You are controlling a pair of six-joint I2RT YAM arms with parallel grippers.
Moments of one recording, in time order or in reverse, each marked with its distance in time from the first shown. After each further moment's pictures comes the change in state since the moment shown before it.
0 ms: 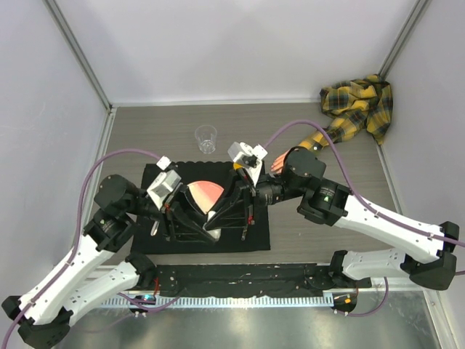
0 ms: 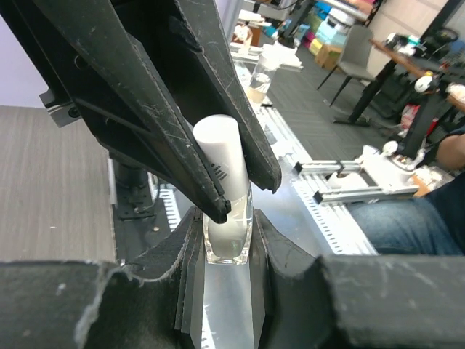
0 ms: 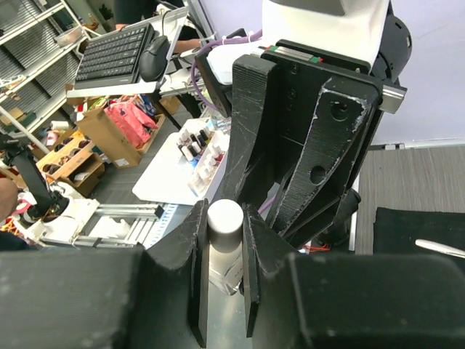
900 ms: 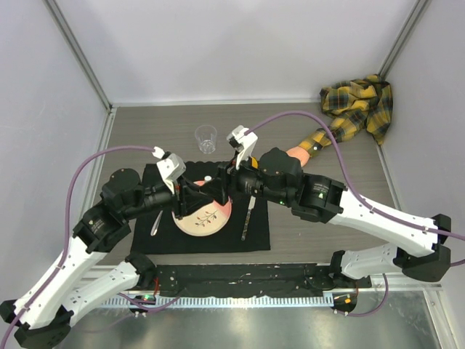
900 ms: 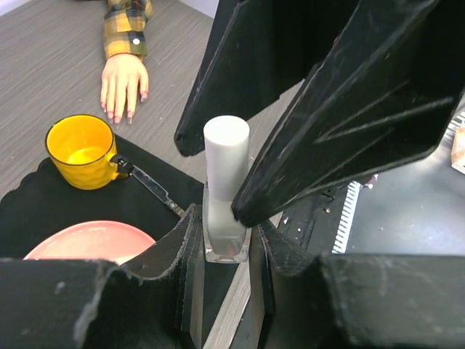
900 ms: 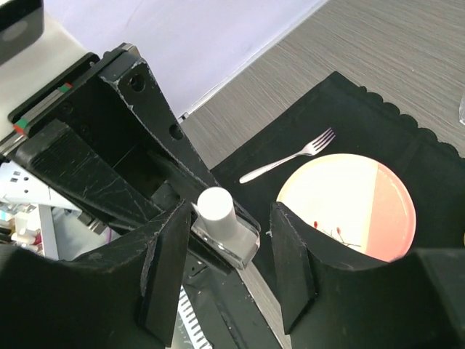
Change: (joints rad) left arm 0.004 0.008 0.121 -0.566 -0.698 0.414; right arm 0.061 0.080 0.152 -0.420 0.837 -0.048
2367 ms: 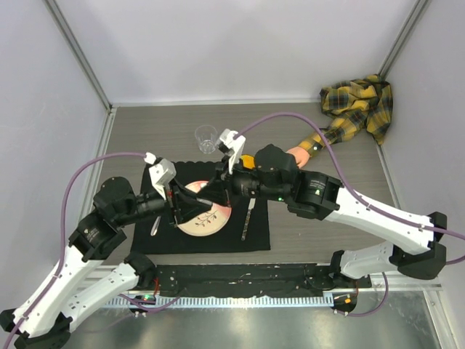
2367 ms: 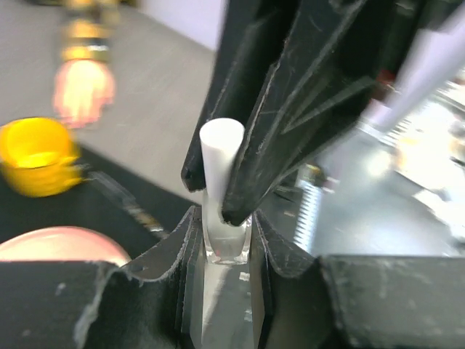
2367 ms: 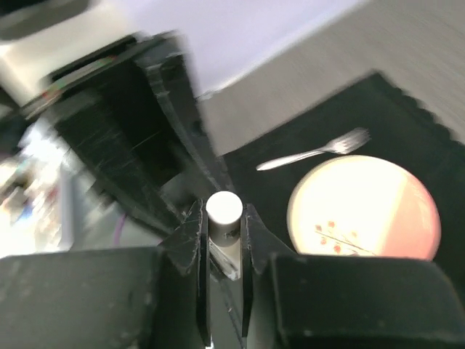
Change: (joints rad) left arm 0.008 -0.075 -0.057 0.044 0.044 -0.101; right arm 0.014 0.065 0.088 -0.063 -0.086 -0.057
